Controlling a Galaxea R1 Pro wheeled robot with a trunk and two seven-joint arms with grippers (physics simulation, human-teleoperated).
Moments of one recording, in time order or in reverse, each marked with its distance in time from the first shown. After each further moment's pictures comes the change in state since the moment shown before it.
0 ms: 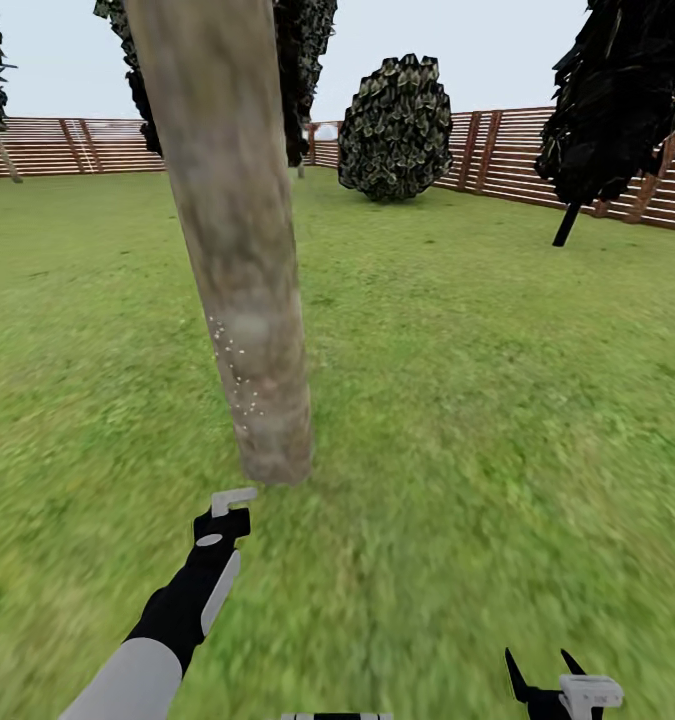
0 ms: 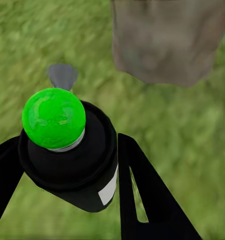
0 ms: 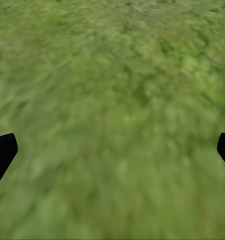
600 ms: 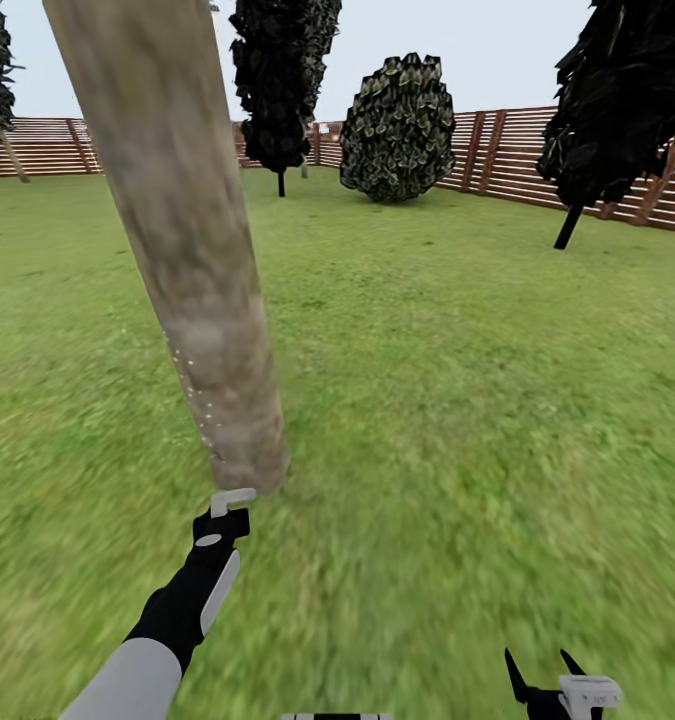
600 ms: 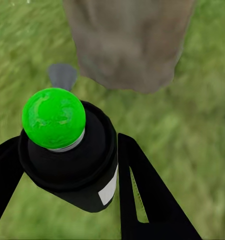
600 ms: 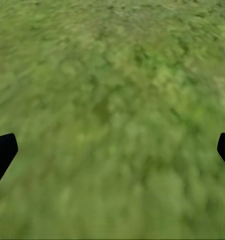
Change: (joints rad) left arm 0.000 0.002 0.003 0.002 0.000 0.000 0.001; right arm 0.000 0.002 0.000 0.000 0.000 0.000 0.000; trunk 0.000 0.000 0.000
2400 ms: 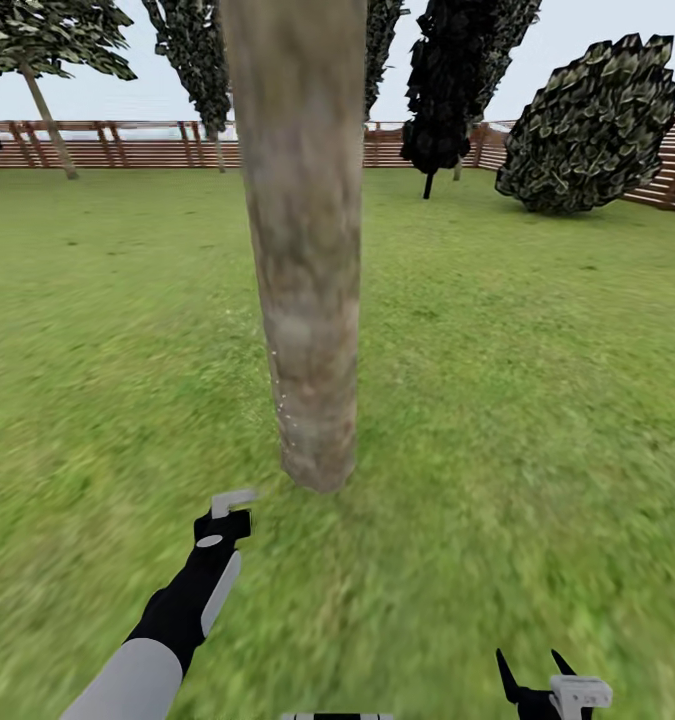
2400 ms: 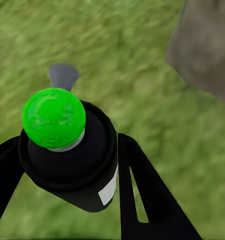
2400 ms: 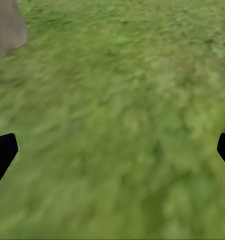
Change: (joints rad) left arm 0.000 -0.002 -0.003 0.006 0.003 -0.002 0.000; right arm 0.000 0.023 0.000 0.000 0.001 -0.001 0.000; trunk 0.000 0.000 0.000
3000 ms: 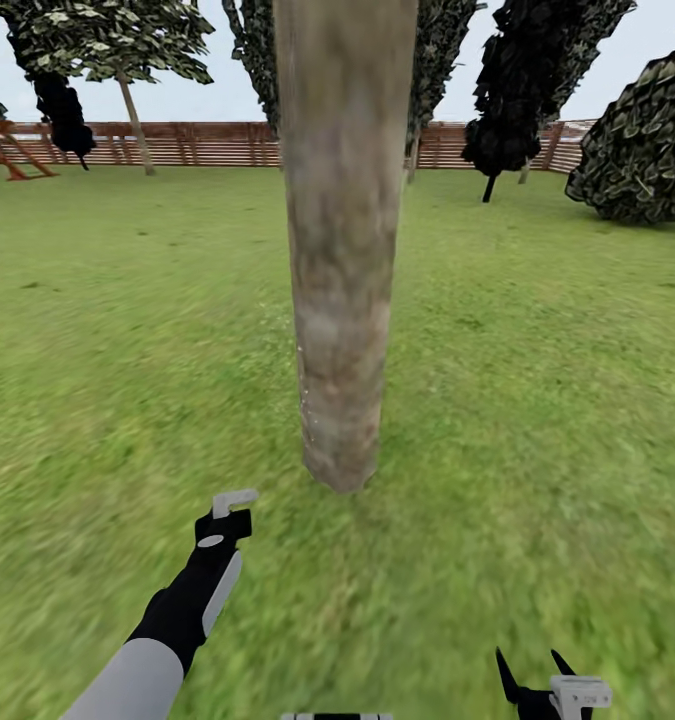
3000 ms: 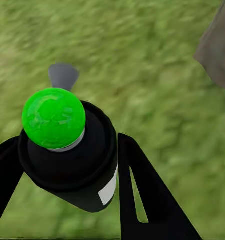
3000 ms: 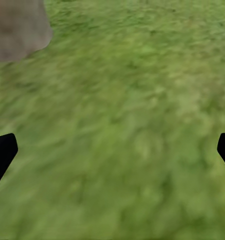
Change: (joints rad) left arm 0.000 -0.004 0.000 0.000 0.000 0.000 0.000; right arm 0.000 0.000 0.001 0.000 0.000 0.001 0.000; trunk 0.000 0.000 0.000
